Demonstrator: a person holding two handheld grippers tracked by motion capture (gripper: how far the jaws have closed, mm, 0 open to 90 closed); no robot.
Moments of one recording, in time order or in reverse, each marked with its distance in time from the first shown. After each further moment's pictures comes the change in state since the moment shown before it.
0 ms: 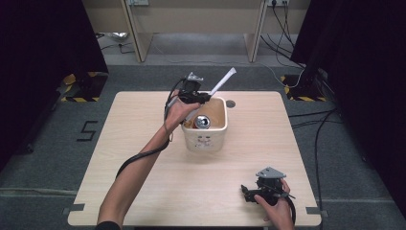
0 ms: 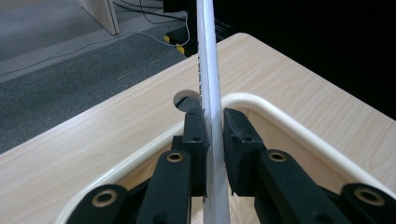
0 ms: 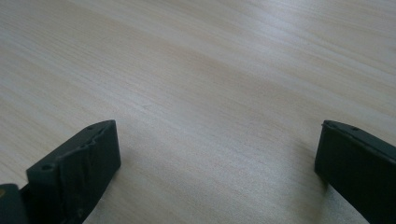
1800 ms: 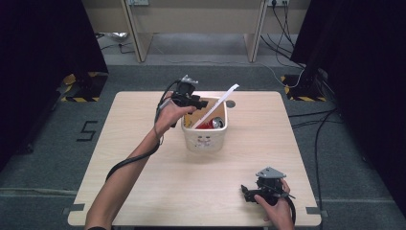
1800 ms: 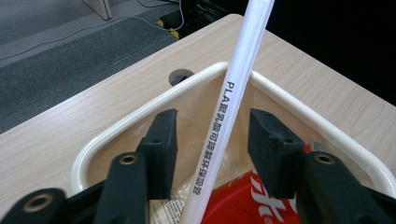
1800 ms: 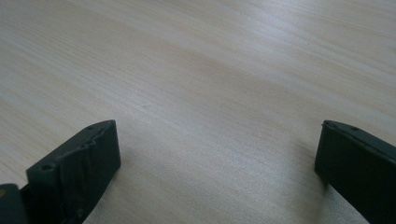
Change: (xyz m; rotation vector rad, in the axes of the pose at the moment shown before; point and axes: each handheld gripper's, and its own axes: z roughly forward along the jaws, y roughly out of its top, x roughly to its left) left arm -0.001 -0.006 -0.031 0.057 -0.029 0.010; right arm 0.000 0.000 0.000 0.000 0.000 0.000
